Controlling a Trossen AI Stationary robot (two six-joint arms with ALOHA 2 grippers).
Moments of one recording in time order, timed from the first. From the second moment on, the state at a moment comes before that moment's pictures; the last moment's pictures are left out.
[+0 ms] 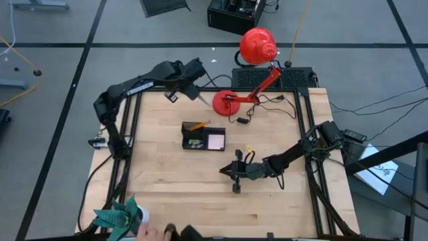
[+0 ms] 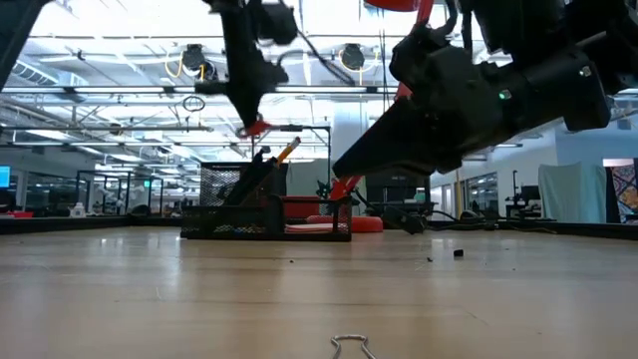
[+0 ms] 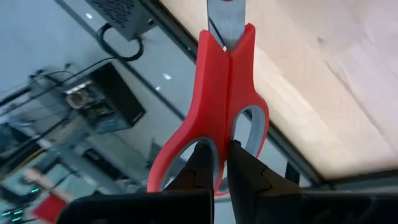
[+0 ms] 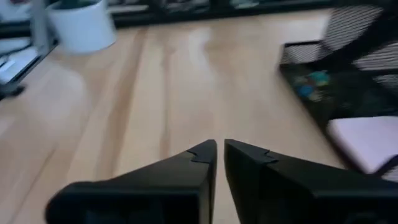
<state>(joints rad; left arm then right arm) 0.52 1.79 1.76 -1.17 -0.43 1.37 0.36 1.86 0.65 0.82 0.41 0.25</state>
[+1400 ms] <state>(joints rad) -0.05 1.75 1.76 -1.21 -0.74 1.24 0.16 1.54 0.80 0.60 0.56 0.09</state>
